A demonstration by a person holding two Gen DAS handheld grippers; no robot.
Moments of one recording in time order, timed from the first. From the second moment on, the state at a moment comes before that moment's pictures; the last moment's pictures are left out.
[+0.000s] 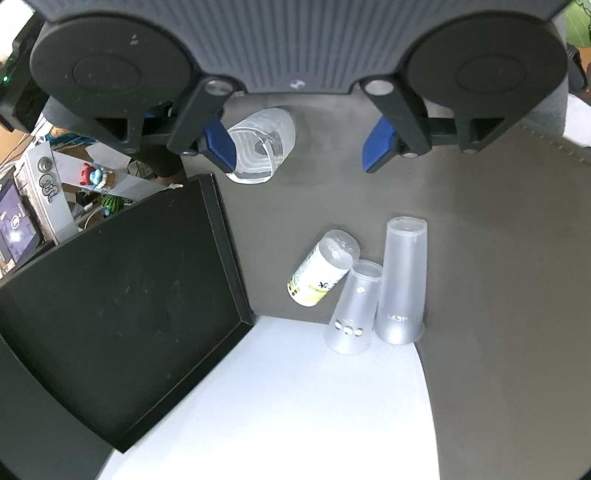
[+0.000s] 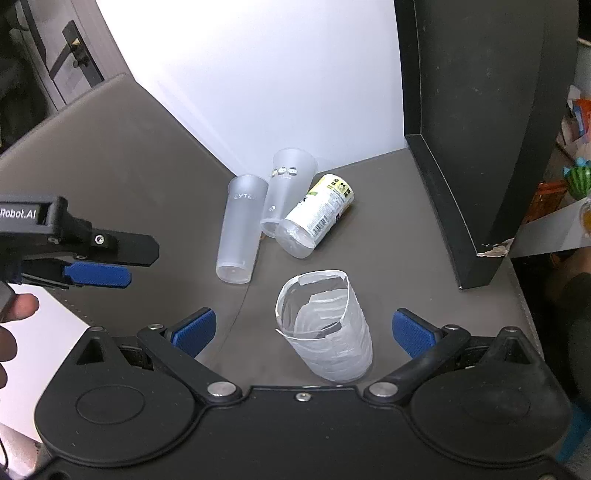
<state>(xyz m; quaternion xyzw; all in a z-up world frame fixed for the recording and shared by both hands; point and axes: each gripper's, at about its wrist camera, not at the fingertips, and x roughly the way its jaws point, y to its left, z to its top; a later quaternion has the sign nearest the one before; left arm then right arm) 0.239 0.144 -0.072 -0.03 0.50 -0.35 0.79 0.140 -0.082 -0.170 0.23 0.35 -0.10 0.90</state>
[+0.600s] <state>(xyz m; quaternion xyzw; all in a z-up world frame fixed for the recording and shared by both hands) 0.184 0.173 -0.041 -0.03 0.46 -0.34 0.82 0.098 -0.085 -0.115 0.24 0.34 -0.09 0.91</state>
